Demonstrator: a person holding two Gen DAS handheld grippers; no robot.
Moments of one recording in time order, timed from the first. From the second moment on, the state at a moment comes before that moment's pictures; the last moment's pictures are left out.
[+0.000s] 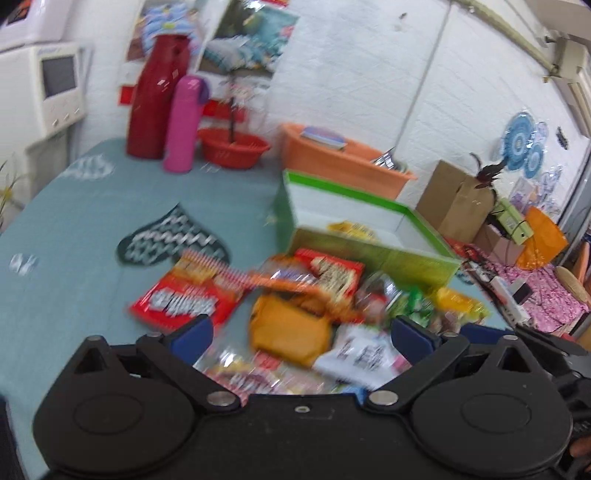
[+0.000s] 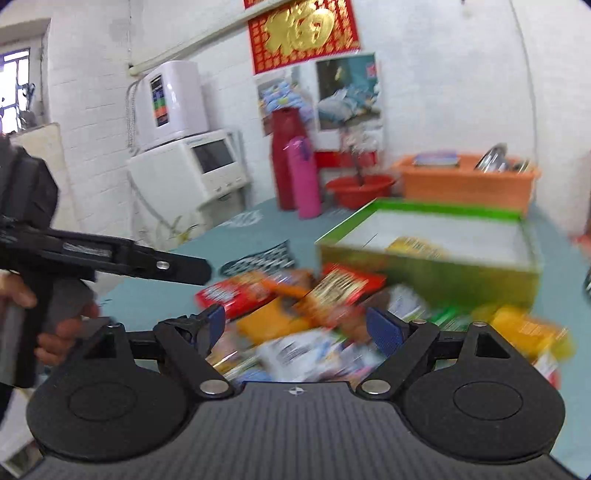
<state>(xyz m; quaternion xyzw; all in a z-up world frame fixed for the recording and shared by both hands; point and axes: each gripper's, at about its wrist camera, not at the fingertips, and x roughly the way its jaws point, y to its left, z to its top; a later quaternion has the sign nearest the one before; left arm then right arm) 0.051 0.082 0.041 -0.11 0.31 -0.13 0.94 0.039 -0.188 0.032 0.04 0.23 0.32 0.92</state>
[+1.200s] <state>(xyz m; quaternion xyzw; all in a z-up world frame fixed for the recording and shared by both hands) 0.042 0.099 0.054 -0.14 0.31 -0.20 0.92 0.039 -0.135 0.018 0.12 0.25 0.35 0.89</state>
